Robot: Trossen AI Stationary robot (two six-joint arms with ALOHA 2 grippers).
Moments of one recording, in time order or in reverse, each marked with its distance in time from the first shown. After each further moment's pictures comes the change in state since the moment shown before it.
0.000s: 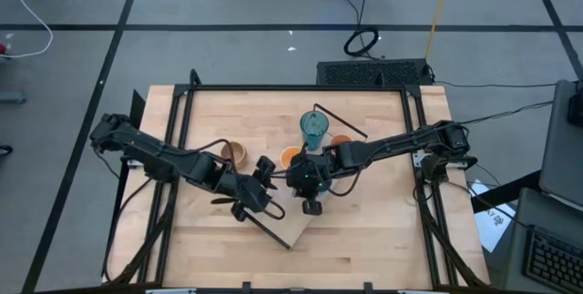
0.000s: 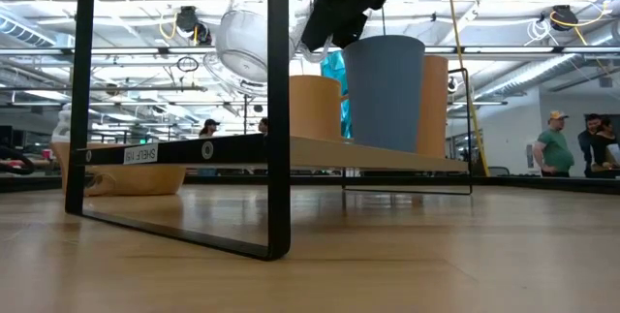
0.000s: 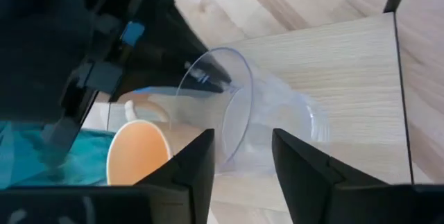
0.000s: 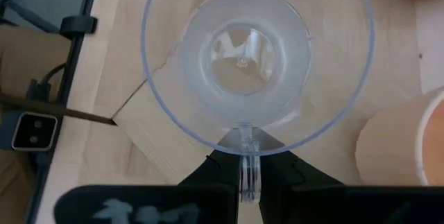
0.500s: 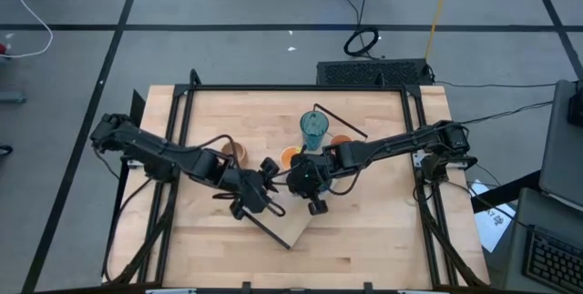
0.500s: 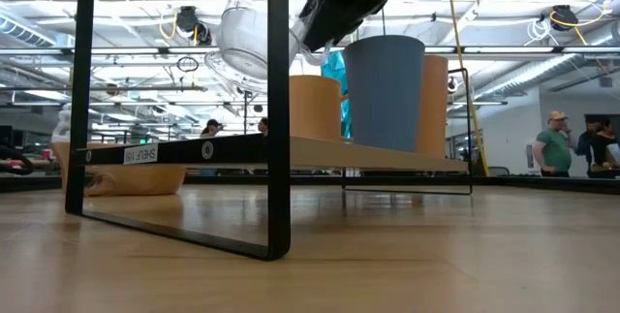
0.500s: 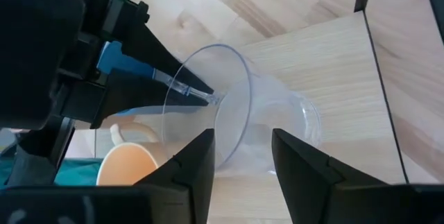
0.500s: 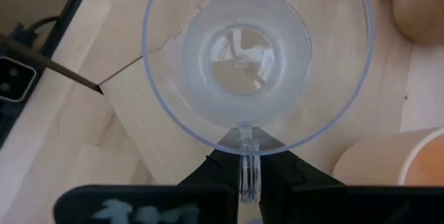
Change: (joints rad) left arm 0.042 0.002 0.000 0.008 0.119 0.117; right arm 0.000 0.000 0.000 -0.009 -0.001 -0.256
